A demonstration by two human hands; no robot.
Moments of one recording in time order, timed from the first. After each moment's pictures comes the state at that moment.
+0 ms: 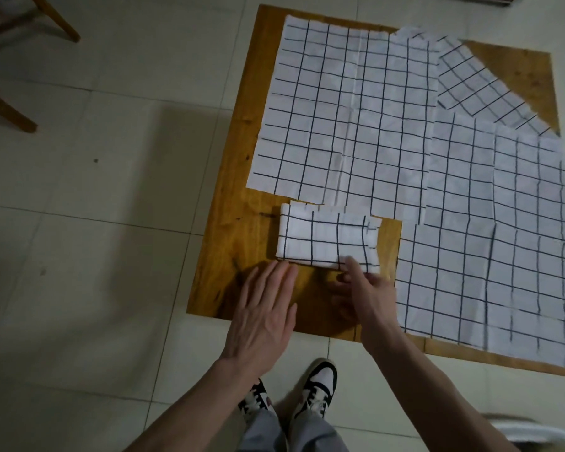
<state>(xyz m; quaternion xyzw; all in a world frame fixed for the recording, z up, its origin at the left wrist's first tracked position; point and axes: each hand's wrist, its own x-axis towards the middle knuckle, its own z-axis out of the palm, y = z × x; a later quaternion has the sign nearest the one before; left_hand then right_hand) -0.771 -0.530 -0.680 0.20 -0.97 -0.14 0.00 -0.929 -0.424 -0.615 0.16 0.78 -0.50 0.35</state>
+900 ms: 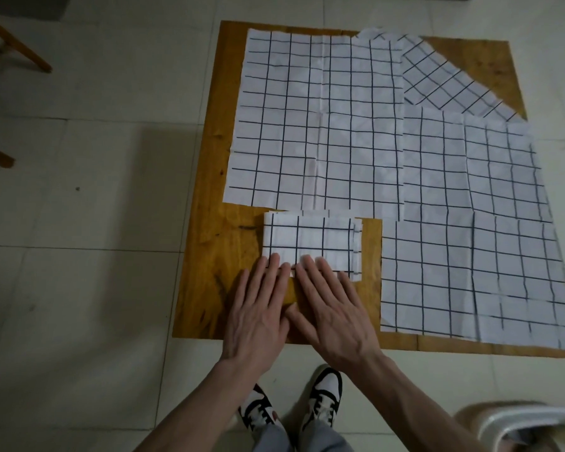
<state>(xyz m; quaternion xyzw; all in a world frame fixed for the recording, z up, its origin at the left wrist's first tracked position) -0.797 -0.536 -0.686 0.18 -0.98 -0.08 -0.07 -0.911 -0.396 -0.666 -0.46 0.86 -0.05 0.19</state>
